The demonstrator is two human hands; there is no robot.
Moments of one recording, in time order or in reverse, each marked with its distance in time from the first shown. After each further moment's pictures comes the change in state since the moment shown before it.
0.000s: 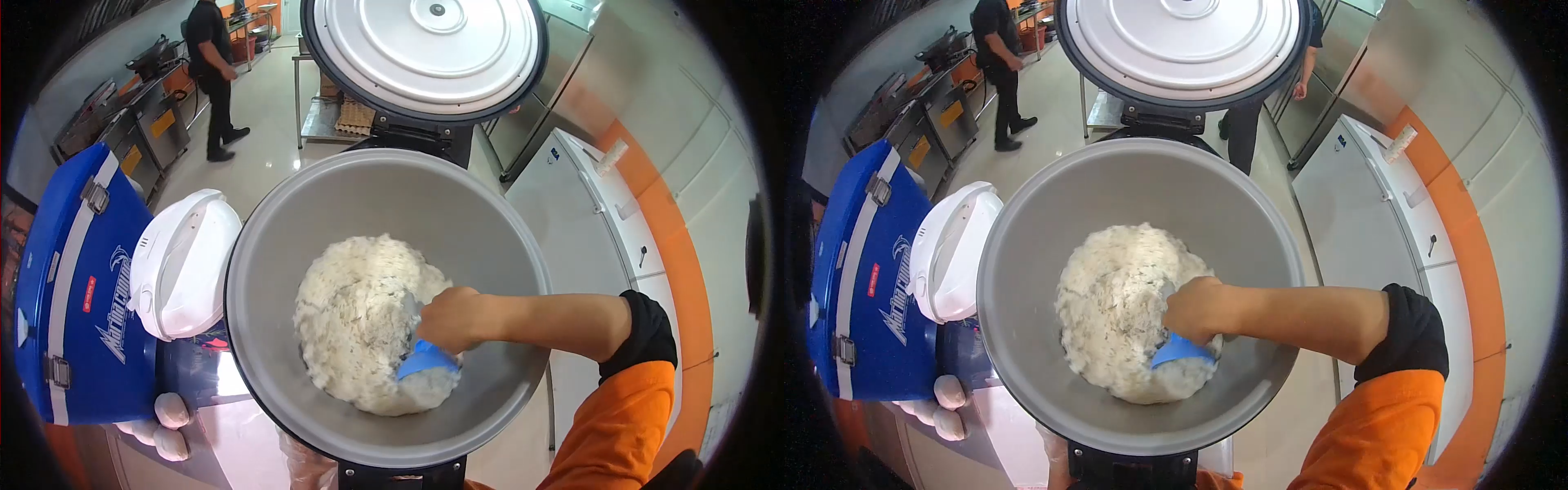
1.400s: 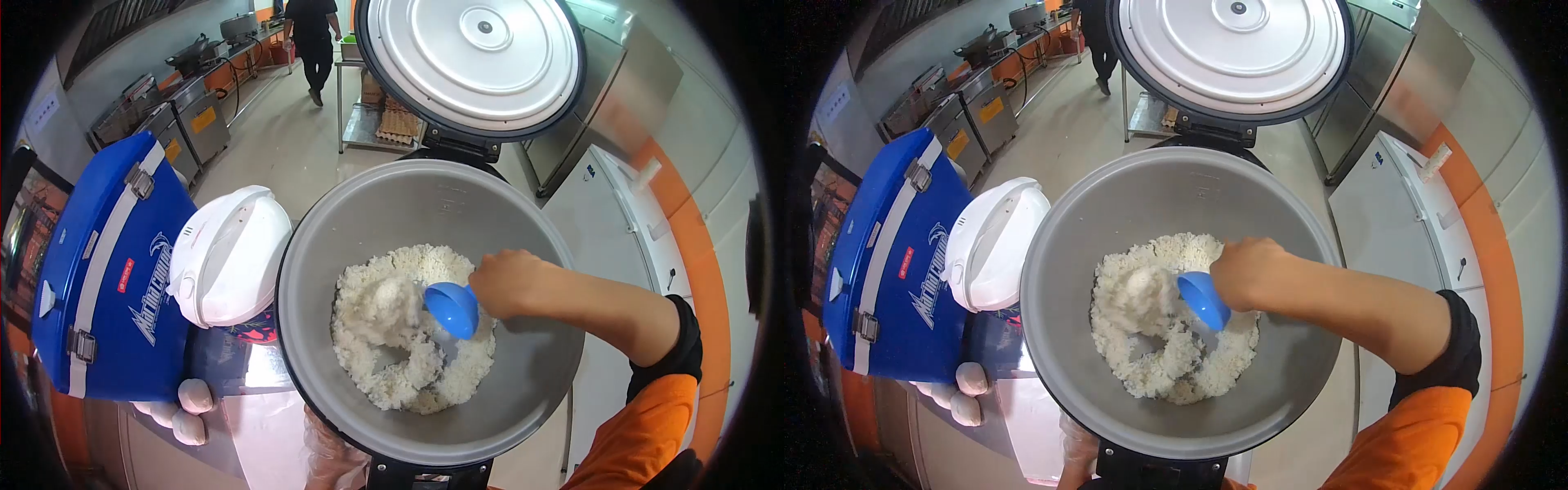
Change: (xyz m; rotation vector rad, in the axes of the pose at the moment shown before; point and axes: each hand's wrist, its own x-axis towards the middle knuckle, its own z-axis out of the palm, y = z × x) left_hand 0.010 0.021 -0.013 0.178 -0.218 0.020; right_hand -0.024 0.012 -0.062 0.153 0.109 0.403
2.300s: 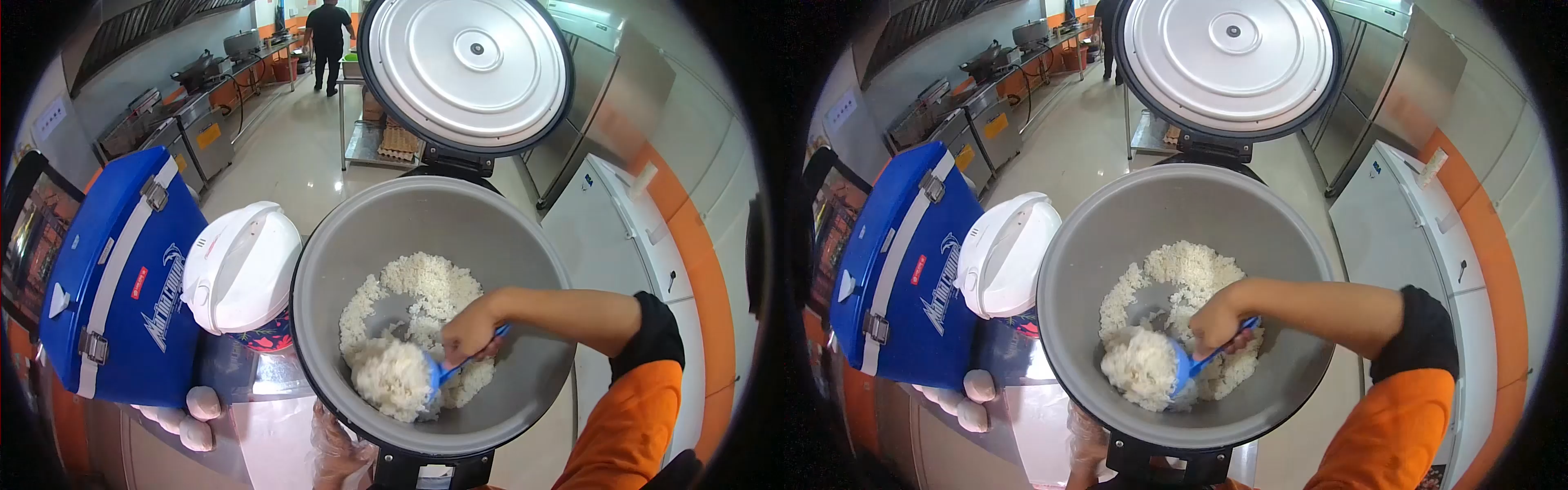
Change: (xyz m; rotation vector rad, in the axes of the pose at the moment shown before) left_hand 0.013 0.006 -0.006 -0.008 0.055 0.220; right_hand 0.047 -0.011 0.043 0.363 -0.697 -0.489
